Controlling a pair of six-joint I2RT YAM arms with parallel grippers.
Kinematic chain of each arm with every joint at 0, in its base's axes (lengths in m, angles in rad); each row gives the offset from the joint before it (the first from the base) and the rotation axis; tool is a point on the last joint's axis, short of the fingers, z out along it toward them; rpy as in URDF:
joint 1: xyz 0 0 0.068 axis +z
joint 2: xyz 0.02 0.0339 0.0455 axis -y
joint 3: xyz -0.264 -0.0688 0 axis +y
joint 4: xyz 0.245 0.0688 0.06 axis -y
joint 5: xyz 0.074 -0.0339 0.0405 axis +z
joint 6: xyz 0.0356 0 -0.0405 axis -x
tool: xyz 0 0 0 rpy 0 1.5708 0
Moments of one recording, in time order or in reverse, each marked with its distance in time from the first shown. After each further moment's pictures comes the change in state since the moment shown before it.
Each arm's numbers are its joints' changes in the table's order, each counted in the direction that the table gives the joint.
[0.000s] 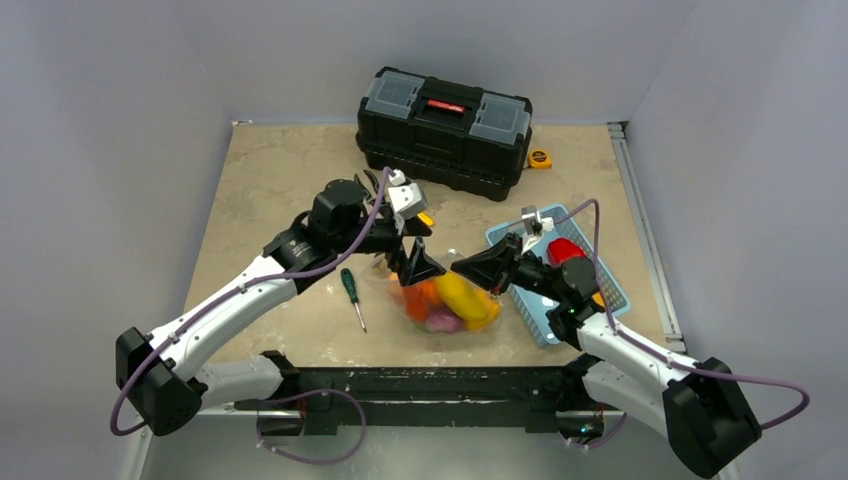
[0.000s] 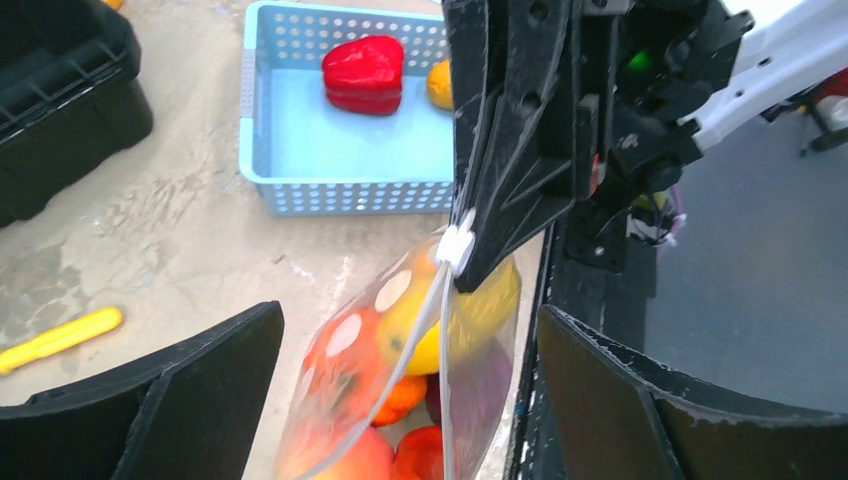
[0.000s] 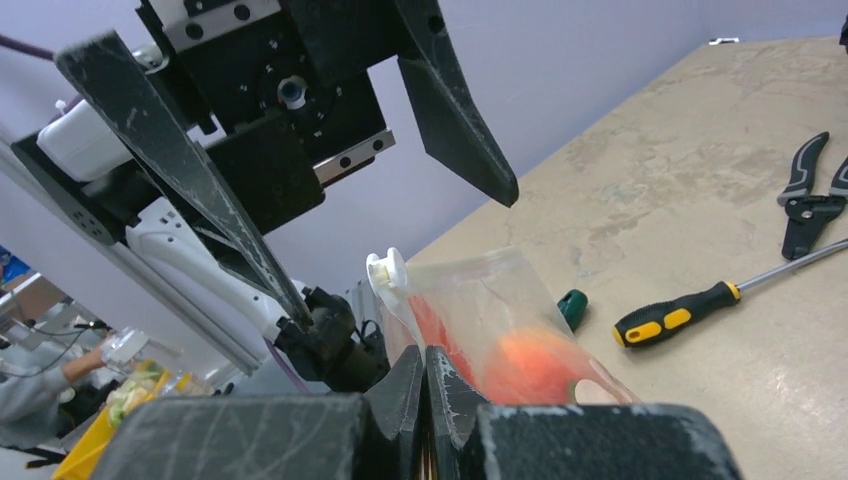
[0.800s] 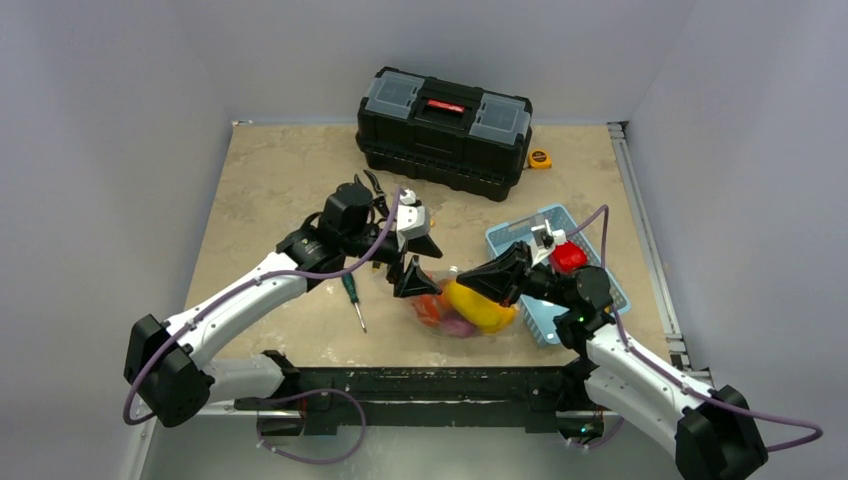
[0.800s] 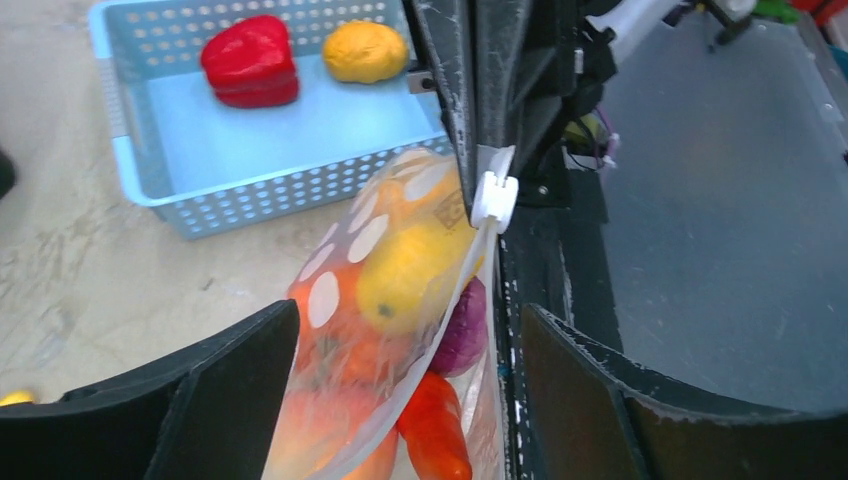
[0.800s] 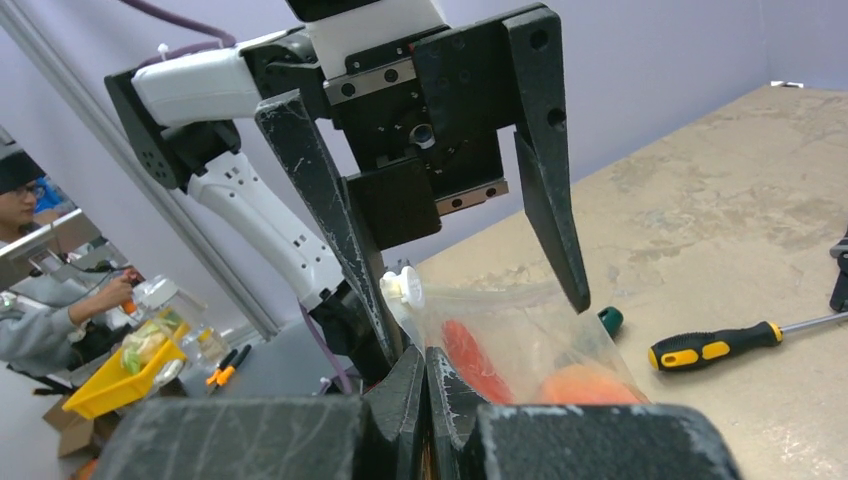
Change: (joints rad) left arm 0.024 -0.027 0.086 0.055 -0.224 -0.174; right arm 0.000 0.142 0.024 -0.009 0.079 0.012
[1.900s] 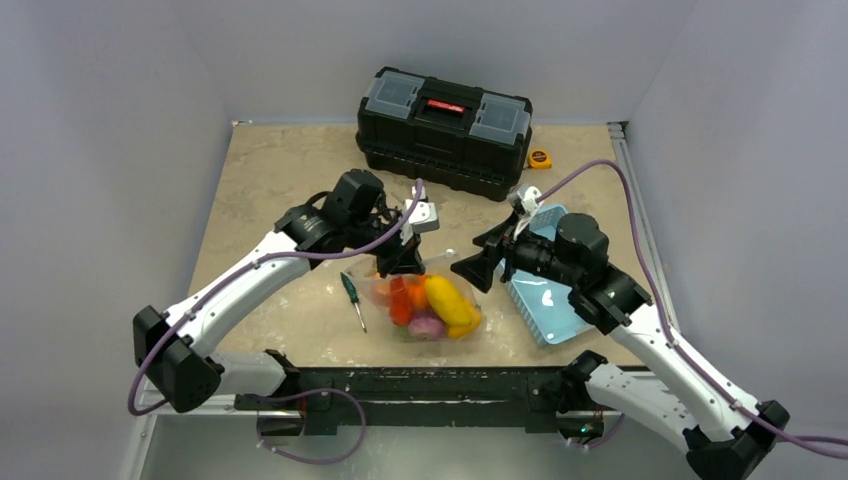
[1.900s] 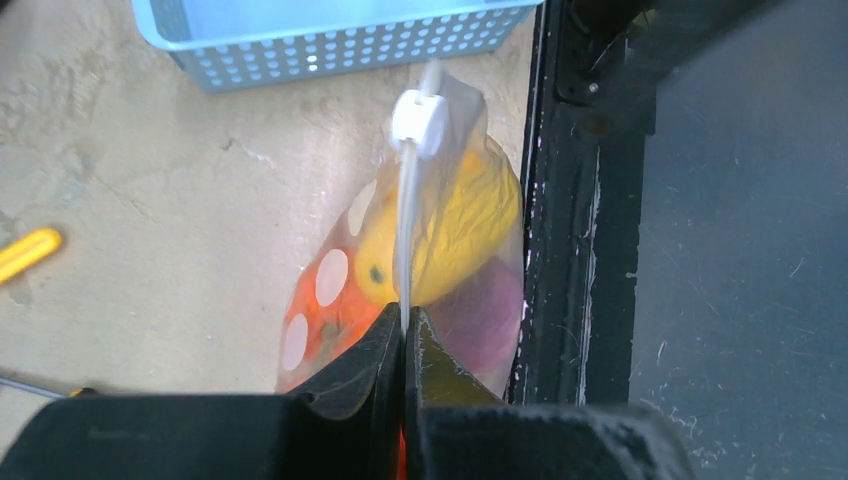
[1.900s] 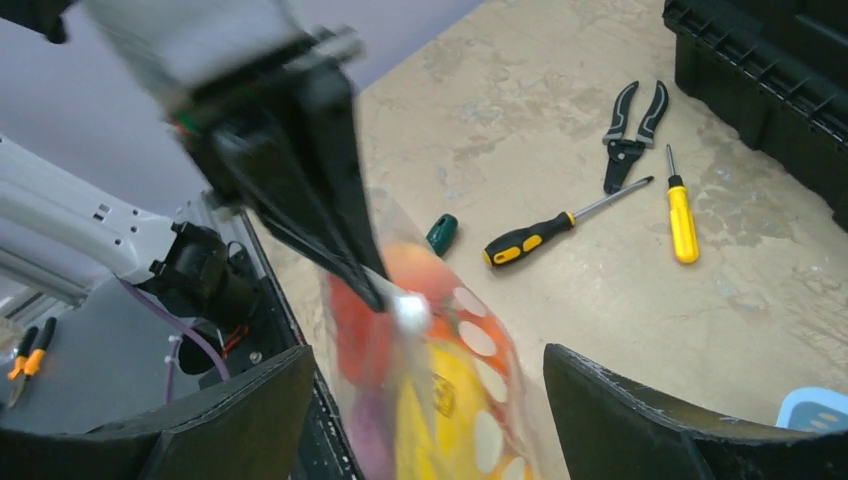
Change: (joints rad) left arm 0.002 -0.062 -0.252 -0.518 0.146 -0.177; right arm 0.078 0.026 -0.496 -1.081 -0.299 0.464
